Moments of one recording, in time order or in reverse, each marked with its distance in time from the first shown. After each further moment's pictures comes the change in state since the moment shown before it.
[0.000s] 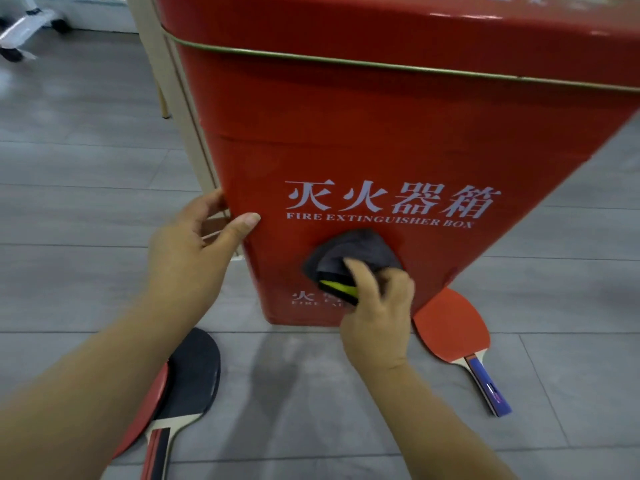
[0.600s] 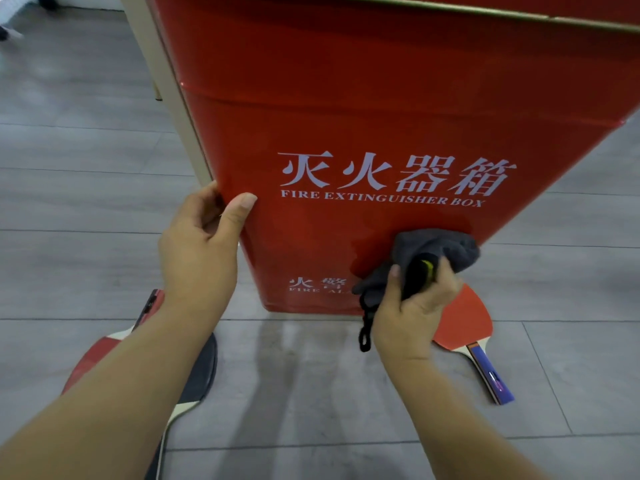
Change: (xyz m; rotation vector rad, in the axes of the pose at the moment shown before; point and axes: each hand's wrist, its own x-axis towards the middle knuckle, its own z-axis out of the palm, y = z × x) left_hand -0.013 -0.010 0.028 -0.137 0.168 -0.085; right_hand -0.018 0.032 0.000 0.315 0.159 0.440
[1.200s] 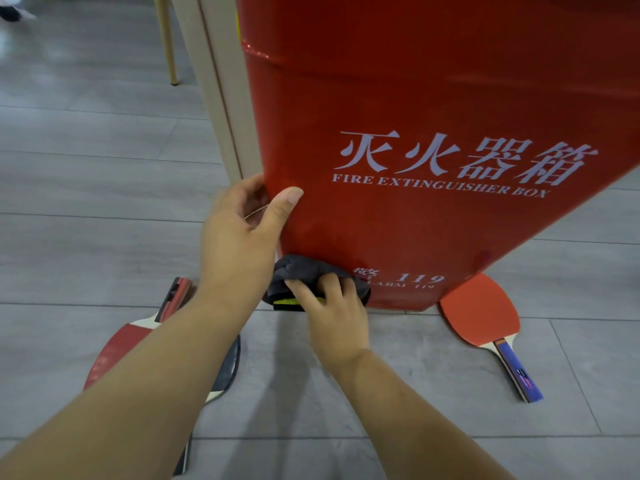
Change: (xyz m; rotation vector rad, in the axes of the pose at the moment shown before) left_hand 0.009 -0.016 -0.006 -0.033 -0.106 -0.015; right_hand -0.076 -0.026 0.067 -0.468 -0.576 -0.537
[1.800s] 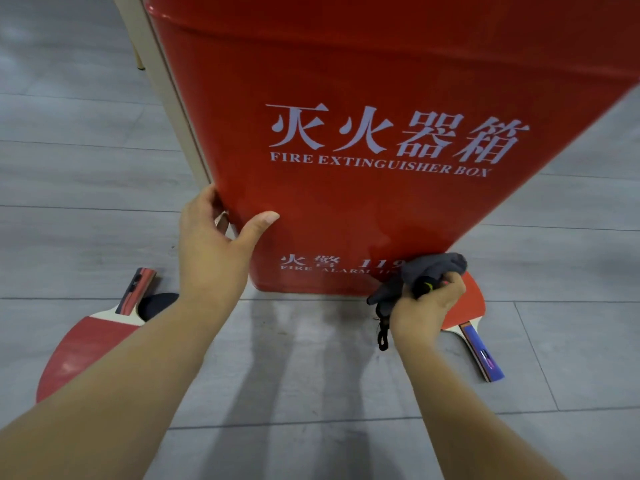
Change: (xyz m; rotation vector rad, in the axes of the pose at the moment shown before) left_hand -0.011 -0.035 0.026 0.127 0.024 -0.050; right_hand -0.032 0.120 -0.044 0.548 0.297 1.070
